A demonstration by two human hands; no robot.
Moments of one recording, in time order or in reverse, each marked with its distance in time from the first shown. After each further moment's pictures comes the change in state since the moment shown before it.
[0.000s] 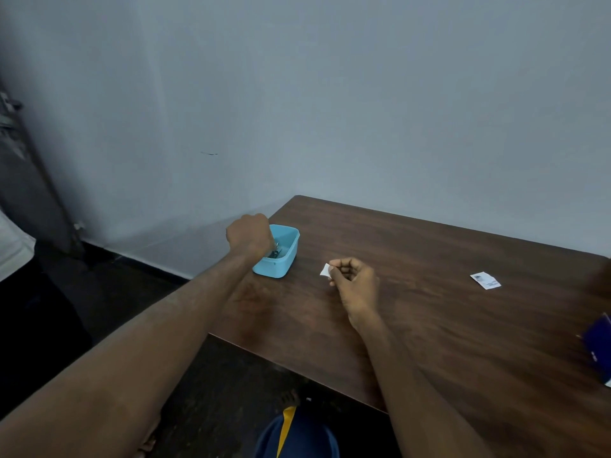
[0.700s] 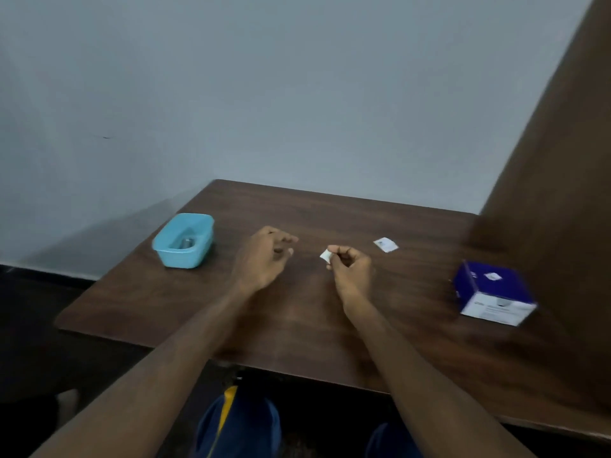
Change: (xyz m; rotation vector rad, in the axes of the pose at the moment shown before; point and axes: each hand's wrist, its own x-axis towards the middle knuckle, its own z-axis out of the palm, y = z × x) left_hand -0.110 0.139 0.039 -0.649 -0.045 0.585; right_hand -0.015 -0.010 -0.148 -0.028 0.298 0.097
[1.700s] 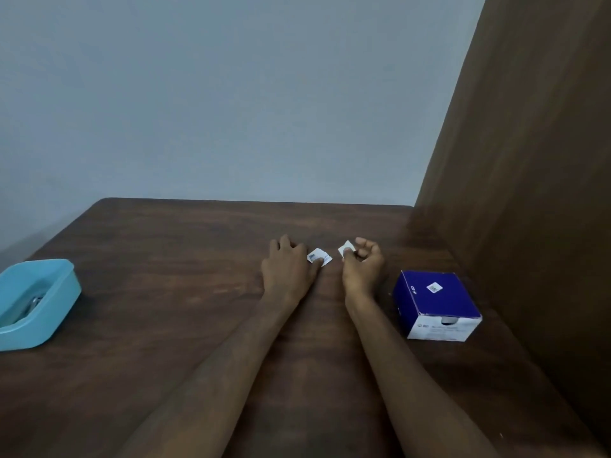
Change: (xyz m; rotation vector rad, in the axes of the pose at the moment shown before) left_hand 0.111 0.113 0.193 0.336 -0.081 -0.006; right_hand 0.133 0.031 -0.109 -0.047 0.497 0.075
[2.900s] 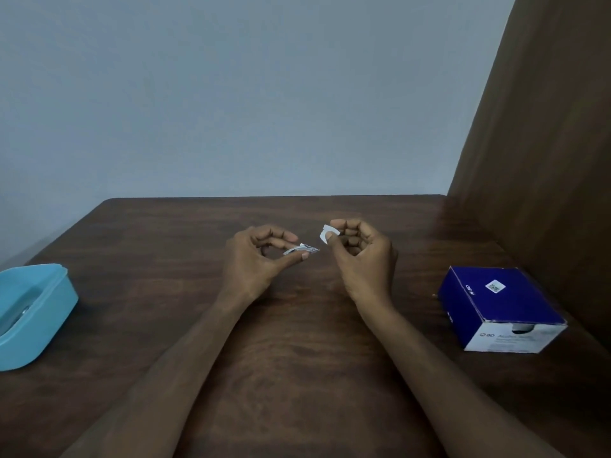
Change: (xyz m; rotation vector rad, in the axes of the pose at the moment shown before) left_hand -0.003 -0.089 -0.033 -0.895 0.189 0.121; right_hand -0.030 -0.012 0.027 0.098 -0.281 -0.386
